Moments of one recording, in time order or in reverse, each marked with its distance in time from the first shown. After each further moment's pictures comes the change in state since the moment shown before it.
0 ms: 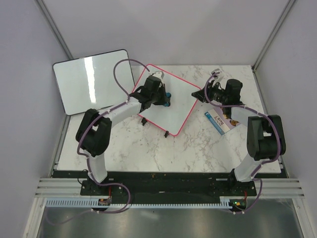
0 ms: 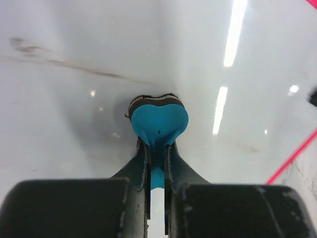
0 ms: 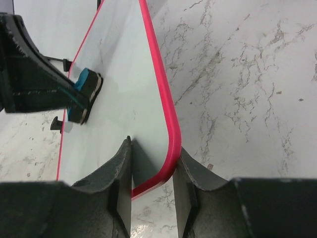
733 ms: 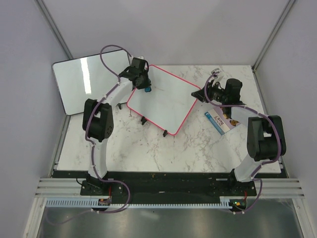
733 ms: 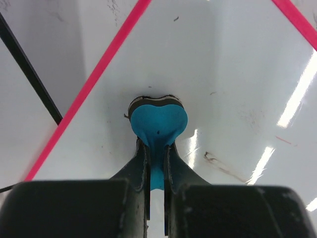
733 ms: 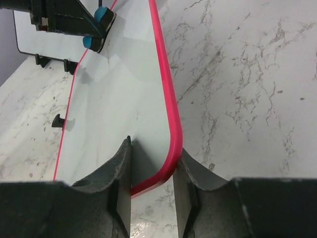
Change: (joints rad) left arm 0.243 0.234 0.428 -0.343 -0.073 0.029; right arm 0.006 -0.007 0.009 -0.023 0.007 0.001
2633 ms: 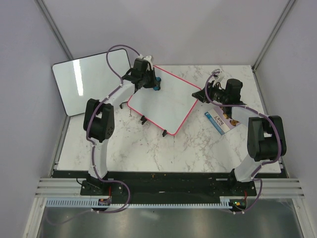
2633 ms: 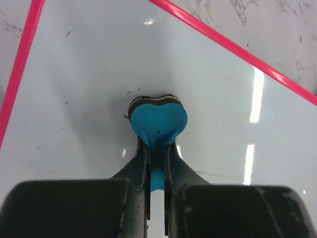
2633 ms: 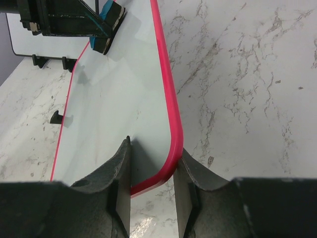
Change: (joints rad) left arm -0.029 0.008 -0.040 0.185 0.214 0.099; right arm -0.005 -0.004 0.000 -0.035 0.011 0.006
